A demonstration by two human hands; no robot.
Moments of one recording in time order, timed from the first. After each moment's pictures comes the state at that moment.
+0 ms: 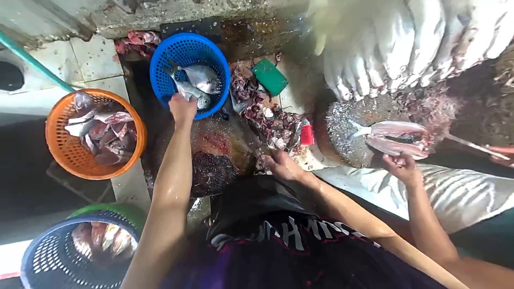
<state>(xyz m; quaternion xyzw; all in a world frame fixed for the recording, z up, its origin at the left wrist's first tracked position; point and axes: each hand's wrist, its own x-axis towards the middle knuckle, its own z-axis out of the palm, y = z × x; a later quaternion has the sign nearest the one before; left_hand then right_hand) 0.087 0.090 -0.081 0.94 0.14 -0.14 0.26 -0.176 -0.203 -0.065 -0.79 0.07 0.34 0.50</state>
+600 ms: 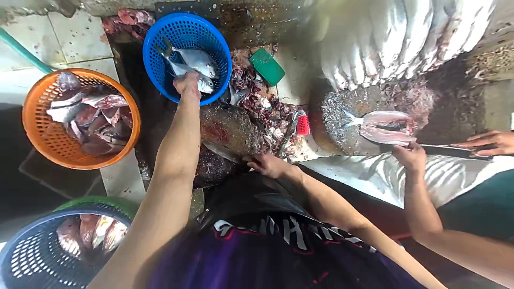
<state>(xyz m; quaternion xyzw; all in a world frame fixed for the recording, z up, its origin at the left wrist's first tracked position) 0.104 0.052 -0.099 0.69 0.38 -0.07 0.61 -0.198 -0.158 -0.082 -0.84 -0.07 0.38 0.37</state>
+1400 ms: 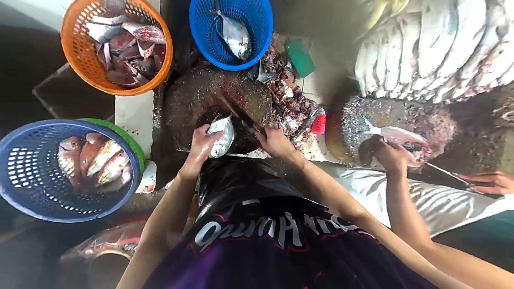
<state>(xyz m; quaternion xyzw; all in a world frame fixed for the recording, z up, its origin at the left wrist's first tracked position) -0.205 0.153 -0.053 0.75 0.21 -0.21 0.59 -0.202 -0.109 -0.047 -0.94 -0.01 0.29 0.20</state>
